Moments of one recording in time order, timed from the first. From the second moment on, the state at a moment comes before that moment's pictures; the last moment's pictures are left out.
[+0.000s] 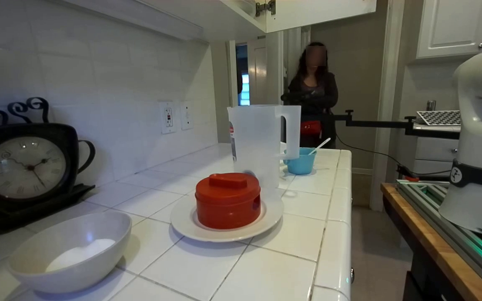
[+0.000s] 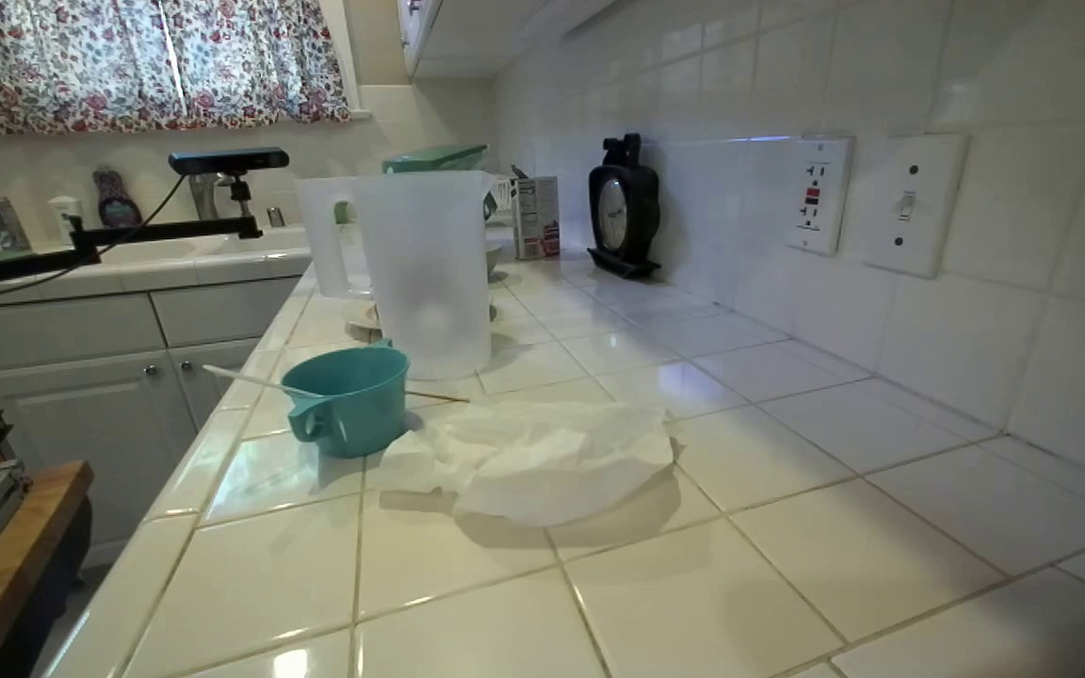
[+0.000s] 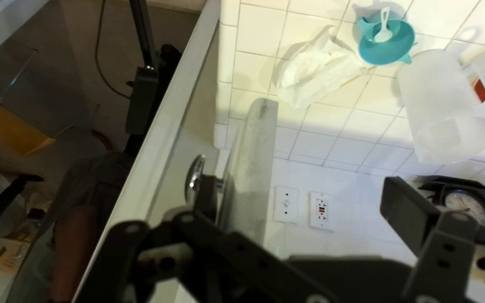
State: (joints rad) arm -0.08 -1.16 -0.36 -2.18 -0.33 1.65 -0.34
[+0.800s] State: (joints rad) arm 0.09 -1.18 -0.33 -2.17 -0.20 1.63 -0.38
